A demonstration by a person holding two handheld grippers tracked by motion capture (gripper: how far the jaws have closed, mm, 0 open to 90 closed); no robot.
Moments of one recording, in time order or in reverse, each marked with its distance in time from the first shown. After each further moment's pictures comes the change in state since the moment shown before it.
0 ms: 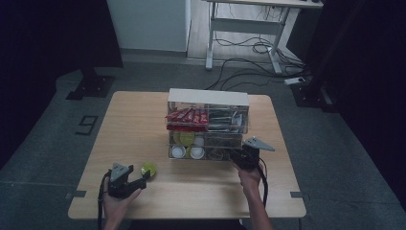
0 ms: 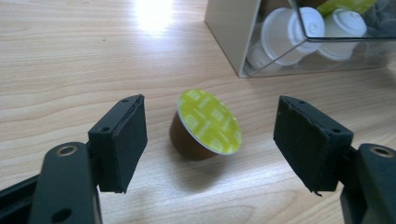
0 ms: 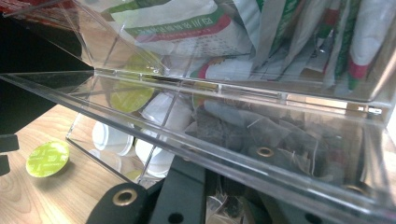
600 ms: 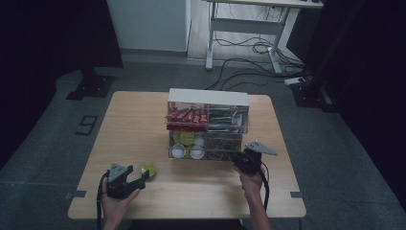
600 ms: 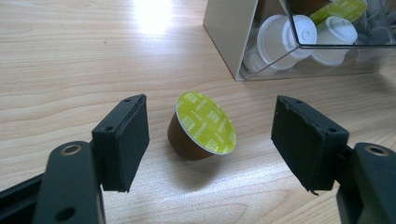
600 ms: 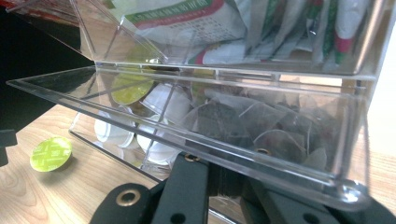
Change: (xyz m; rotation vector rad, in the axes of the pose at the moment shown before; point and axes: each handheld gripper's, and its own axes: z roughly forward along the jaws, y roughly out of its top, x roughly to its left) left arm 0.002 0.002 -0.007 -0.009 0.002 -0.022; right arm 0.000 -0.009 -0.009 0.001 -0.011 0.021
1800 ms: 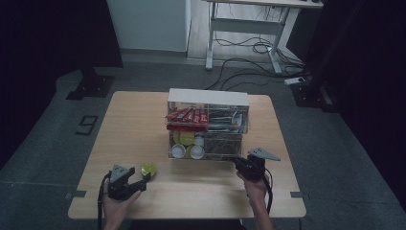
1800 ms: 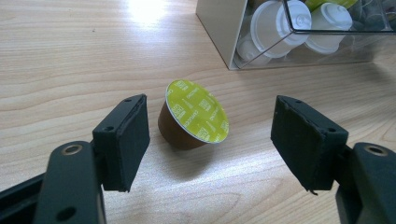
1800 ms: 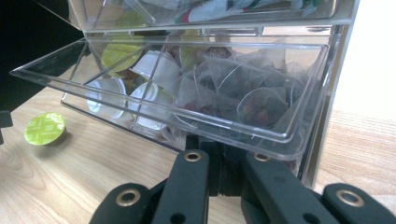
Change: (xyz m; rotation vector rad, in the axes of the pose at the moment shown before) left arm -0.003 -0.004 0.002 0.034 -0.023 0.008; right arm -0.005 -0.016 -0.015 0.068 -0.021 0.008
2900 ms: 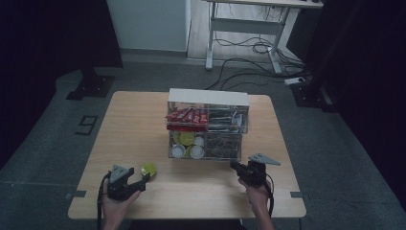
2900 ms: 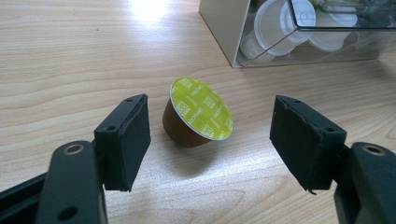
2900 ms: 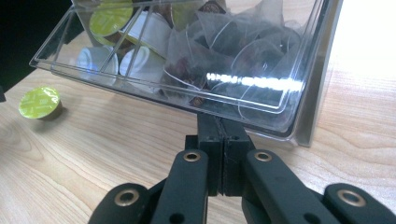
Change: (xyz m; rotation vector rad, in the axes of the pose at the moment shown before) left arm 0.001 -0.001 -0.001 0.004 0.011 0.004; right arm -0.006 -0.019 -0.003 0.084 -0.007 0.023
